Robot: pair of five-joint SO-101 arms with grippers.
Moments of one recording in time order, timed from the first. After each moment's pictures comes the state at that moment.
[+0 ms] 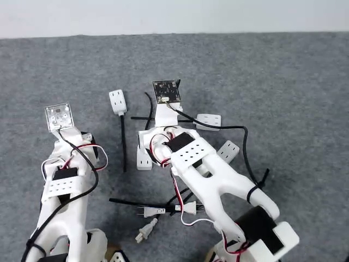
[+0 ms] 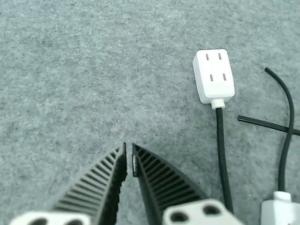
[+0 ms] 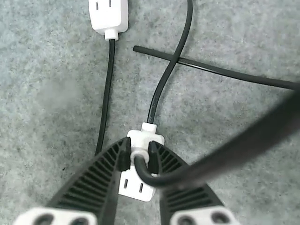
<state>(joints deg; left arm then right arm) -14.8 -28.9 70.7 15.0 7.6 -37.6 -2.9 30.3 37.1 -26.2</state>
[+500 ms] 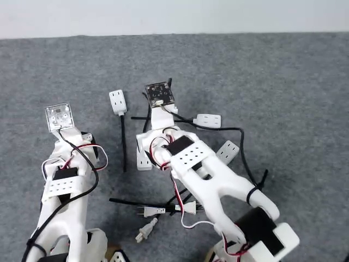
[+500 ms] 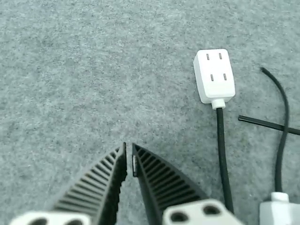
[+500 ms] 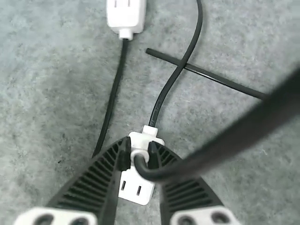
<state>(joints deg) -14.9 -28.9 70.7 15.0 7.6 -38.6 -3.3 32.8 33.4 -18.6</state>
